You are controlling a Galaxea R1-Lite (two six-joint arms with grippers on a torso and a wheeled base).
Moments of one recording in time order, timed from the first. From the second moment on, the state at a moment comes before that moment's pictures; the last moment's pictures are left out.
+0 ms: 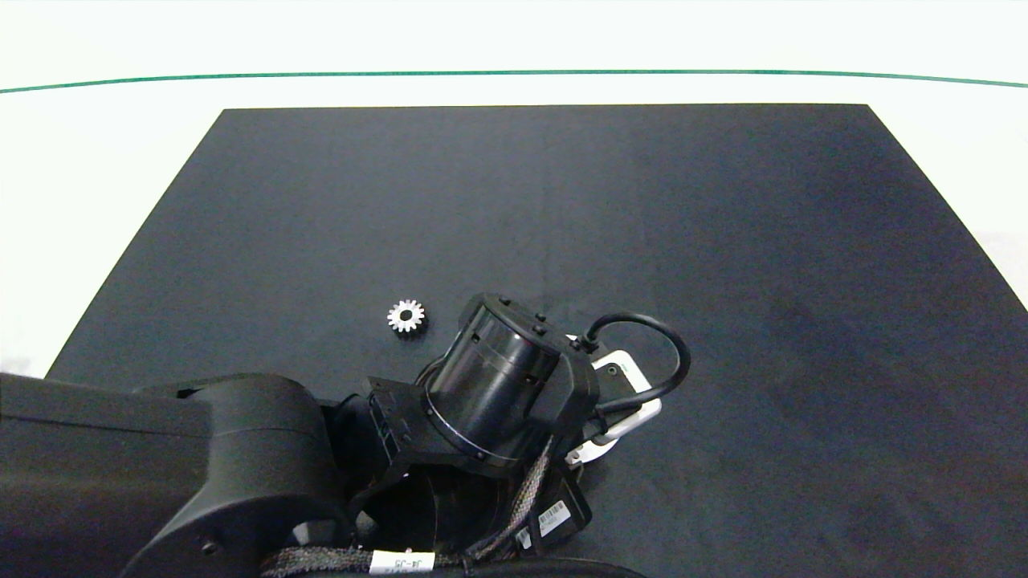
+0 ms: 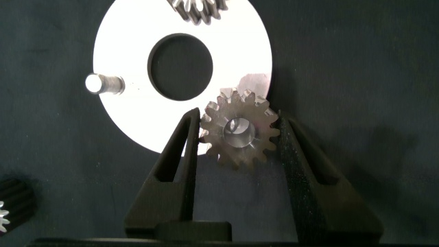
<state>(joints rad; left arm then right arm) -1.01 1.74 -1.09 0.00 0.30 0.39 0.65 0.85 -1.19 0.80 -0.34 0.06</state>
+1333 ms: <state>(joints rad) -0.99 1.76 -1.08 -0.01 0.30 0.40 0.65 0.85 -1.19 0.80 -0.34 0.06</state>
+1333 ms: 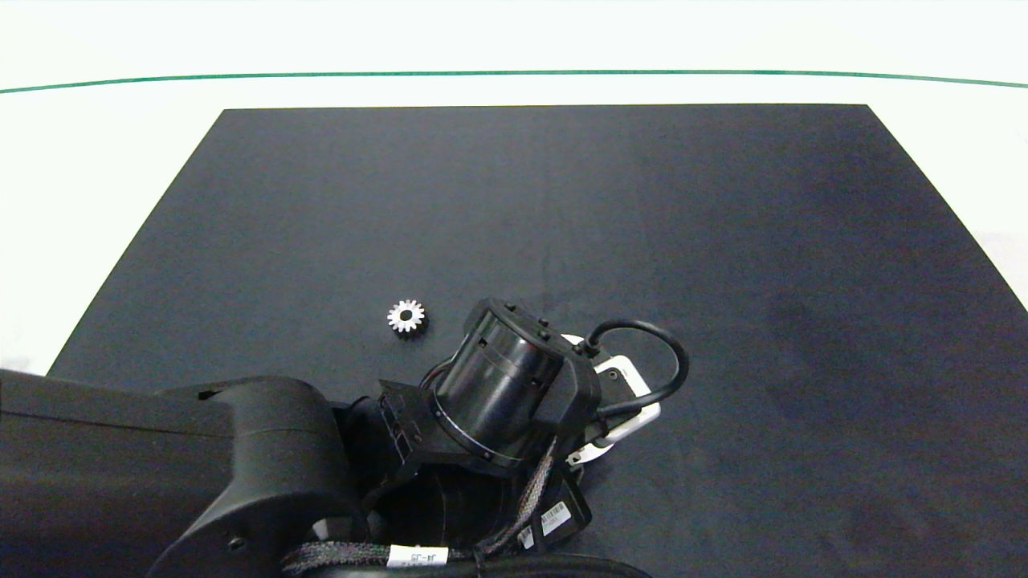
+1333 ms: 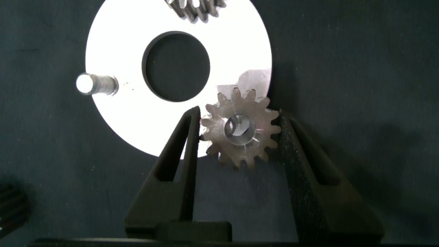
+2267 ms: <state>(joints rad) -0.99 1.76 -1.09 0.00 0.30 0.40 0.65 0.85 -1.19 0.80 -0.31 0.06</state>
